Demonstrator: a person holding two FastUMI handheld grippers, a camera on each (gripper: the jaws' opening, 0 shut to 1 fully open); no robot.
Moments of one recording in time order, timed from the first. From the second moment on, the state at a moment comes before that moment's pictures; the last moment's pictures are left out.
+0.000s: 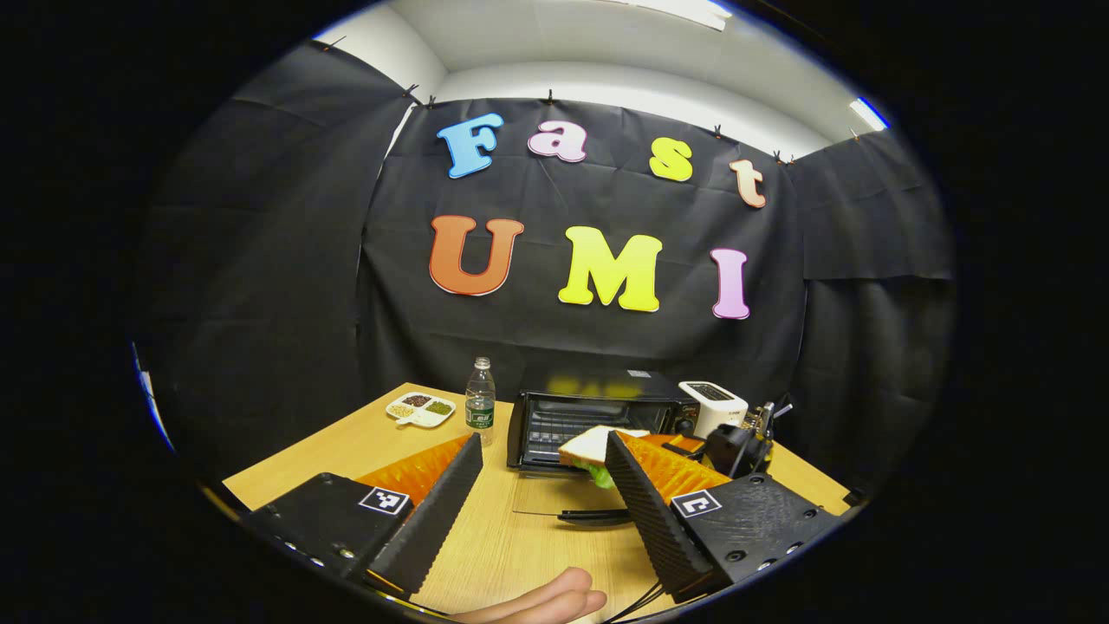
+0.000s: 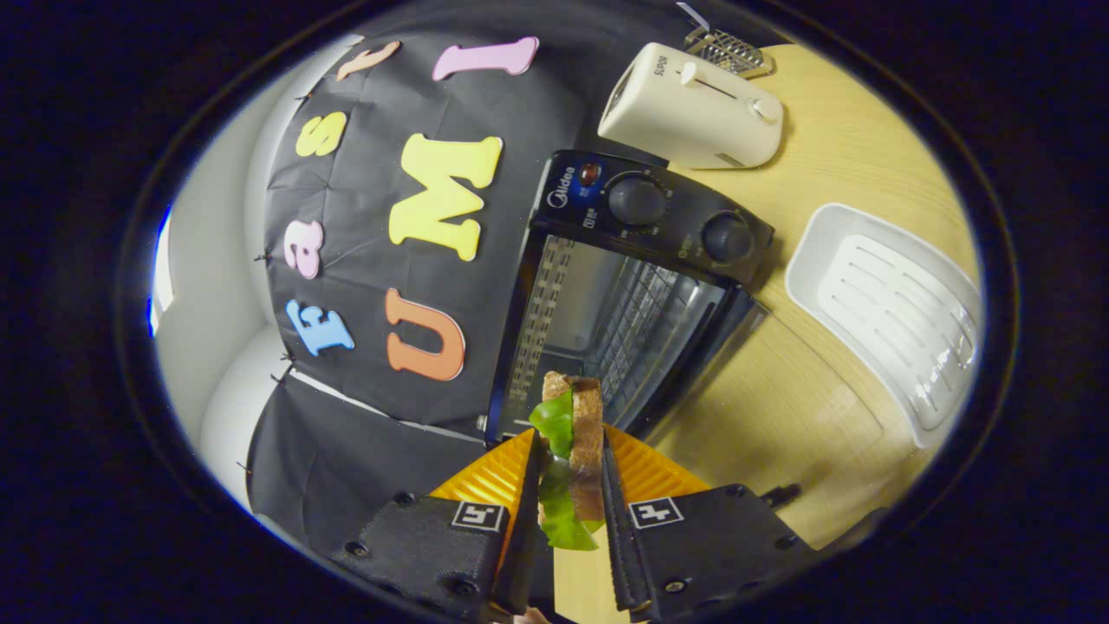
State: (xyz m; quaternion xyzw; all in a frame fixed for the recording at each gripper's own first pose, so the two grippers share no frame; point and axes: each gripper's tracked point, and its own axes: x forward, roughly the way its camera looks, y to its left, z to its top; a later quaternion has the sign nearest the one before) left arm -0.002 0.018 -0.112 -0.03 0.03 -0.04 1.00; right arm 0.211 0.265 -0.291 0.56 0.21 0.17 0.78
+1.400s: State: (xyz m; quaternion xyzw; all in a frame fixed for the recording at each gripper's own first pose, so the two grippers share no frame) left arm -0.029 0.011 -0.113 -0.02 0.04 -0.06 1.00; right arm 0.332 0.310 -0.338 0.40 0.13 0.05 0.90
